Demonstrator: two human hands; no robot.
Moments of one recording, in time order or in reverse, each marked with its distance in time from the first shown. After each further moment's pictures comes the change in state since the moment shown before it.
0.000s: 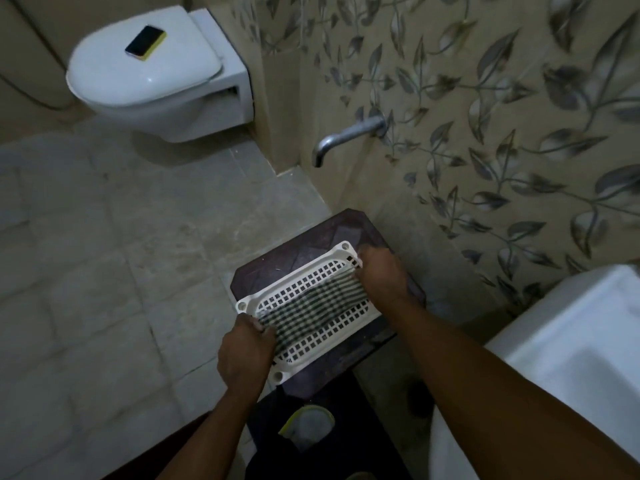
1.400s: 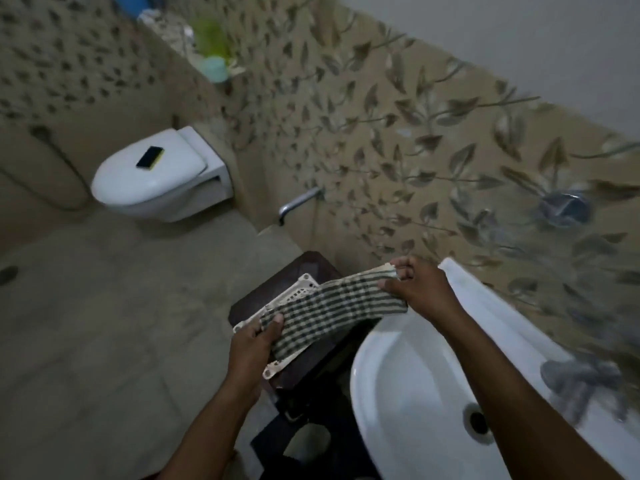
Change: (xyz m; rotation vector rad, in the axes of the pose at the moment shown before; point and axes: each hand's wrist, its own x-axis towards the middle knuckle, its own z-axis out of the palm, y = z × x) left_hand -0.162 0.113 -0.146 -0.811 -0.463 0.053; right_hand -0.229 0.046 -0.258 0.809 0.145 0.191
